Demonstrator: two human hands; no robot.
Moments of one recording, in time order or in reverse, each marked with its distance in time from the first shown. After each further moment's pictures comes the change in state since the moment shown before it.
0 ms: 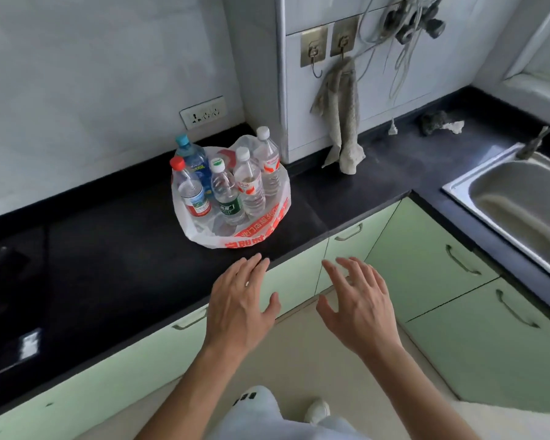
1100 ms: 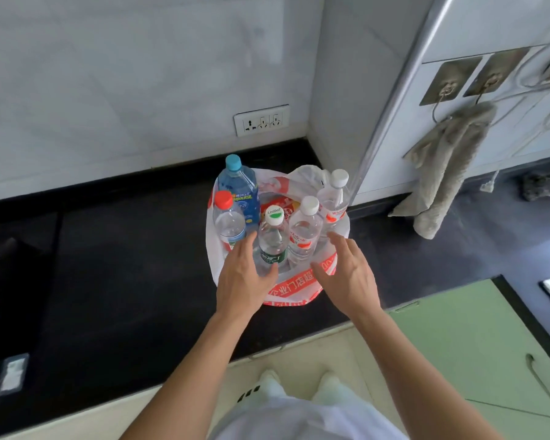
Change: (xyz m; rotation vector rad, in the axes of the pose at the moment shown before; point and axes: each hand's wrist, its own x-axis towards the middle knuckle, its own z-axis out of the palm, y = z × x) left_hand 0.189 -0.124 0.032 -0.421 0.144 -0.396; right_hand 0.258 -0.068 0.077 0.340 -0.241 0.045
